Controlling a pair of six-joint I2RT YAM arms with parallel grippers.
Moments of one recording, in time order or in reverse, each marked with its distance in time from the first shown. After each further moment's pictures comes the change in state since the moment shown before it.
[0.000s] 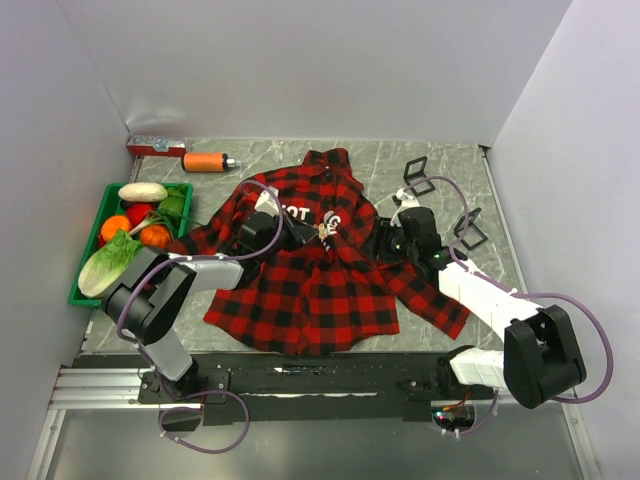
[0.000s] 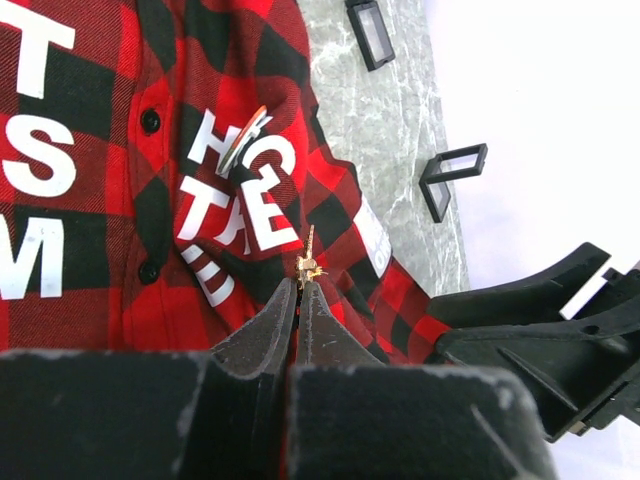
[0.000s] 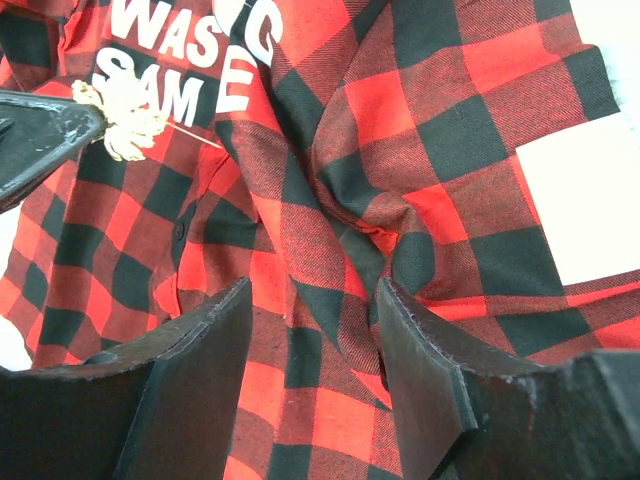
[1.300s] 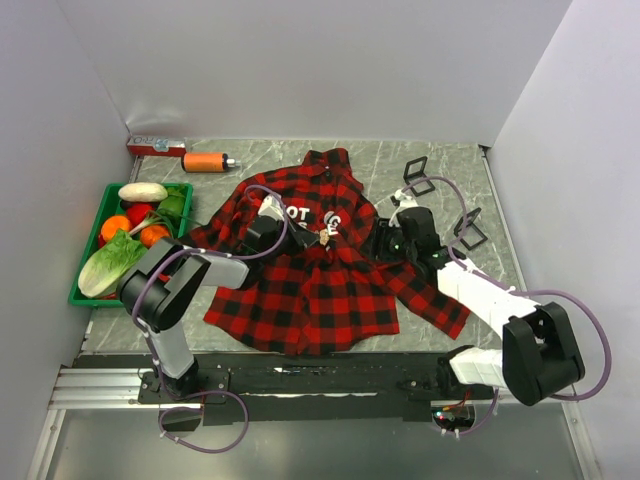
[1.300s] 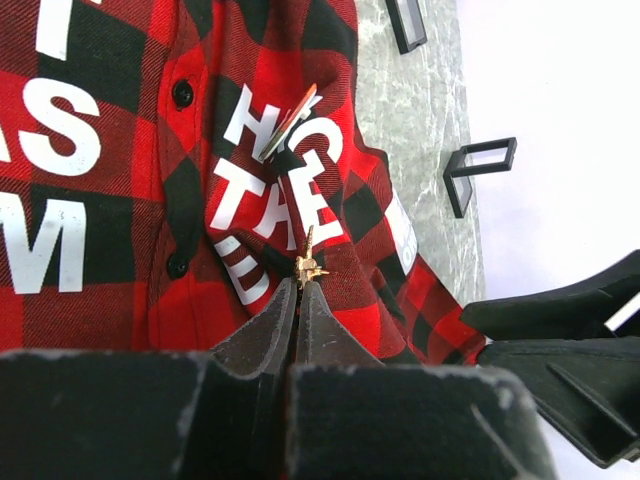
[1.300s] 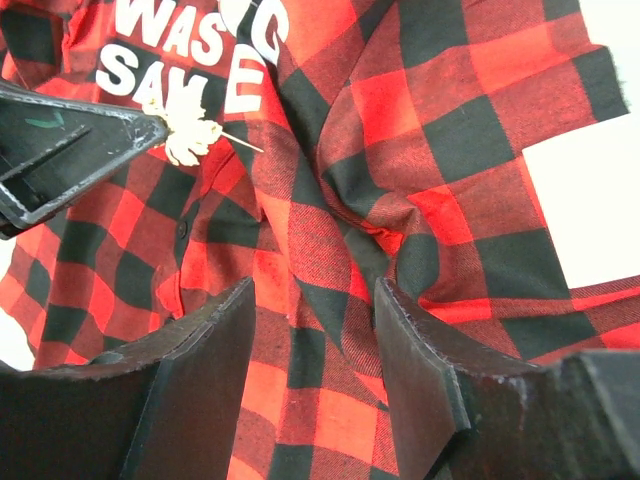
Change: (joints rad) left arm 0.002 0.107 0.000 0.063 0.012 -0.029; right arm 0.003 0.006 0.000 0.006 -0.012 -0.001
